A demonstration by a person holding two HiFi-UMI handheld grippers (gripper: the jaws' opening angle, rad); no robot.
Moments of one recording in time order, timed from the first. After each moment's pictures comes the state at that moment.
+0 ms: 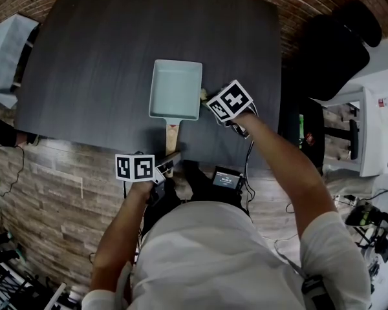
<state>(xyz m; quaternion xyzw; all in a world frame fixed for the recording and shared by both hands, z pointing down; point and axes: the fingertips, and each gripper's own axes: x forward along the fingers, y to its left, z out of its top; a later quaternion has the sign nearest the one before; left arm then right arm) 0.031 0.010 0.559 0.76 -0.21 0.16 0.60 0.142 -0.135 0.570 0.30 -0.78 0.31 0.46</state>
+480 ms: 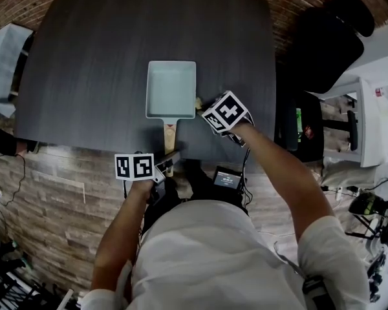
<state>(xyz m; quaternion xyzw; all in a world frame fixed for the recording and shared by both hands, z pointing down) 0.033 0.013 0.560 0.75 -0.20 0.17 0.60 0.132 -0.097 0.571 0.29 -0.78 0.31 0.45</state>
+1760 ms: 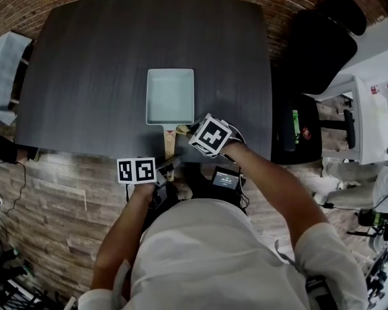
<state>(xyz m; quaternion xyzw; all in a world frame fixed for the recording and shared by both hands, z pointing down) 0.031 0.016 0.562 0.75 -0.20 0.17 0.61 0.082 -0.048 0.568 0.23 -0.80 0.27 0.49</state>
